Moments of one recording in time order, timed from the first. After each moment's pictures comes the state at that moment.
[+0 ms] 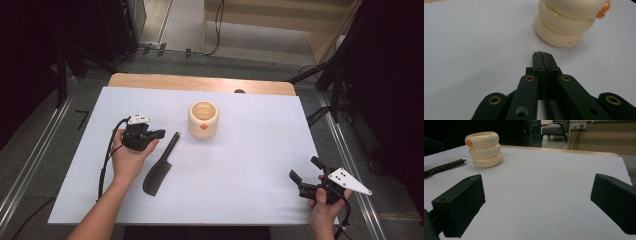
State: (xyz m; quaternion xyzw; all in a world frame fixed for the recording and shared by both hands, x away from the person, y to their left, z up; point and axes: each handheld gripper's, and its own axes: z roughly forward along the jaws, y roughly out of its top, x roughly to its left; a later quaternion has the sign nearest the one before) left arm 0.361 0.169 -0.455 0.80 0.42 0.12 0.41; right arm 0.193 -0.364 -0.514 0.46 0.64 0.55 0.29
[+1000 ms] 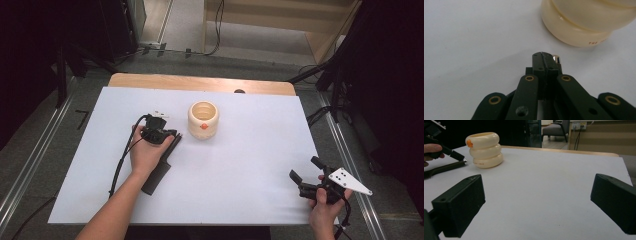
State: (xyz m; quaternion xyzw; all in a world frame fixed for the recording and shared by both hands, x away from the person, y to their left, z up) left arm 0.398 0.128 -0.488 0.82 0.45 0.09 0.35; right arm 0.193 -0.364 -0.514 0.46 0.63 0.55 0.29
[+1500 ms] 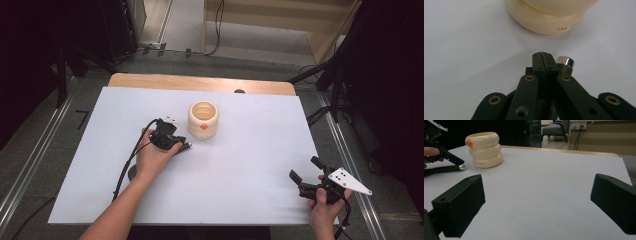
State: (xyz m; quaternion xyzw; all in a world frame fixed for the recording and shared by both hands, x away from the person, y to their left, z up) left arm 0.383 0.102 -0.491 0.85 0.41 0.07 0.33; right arm 0.193 -0.364 -0.514 0.46 0.64 0.55 0.29
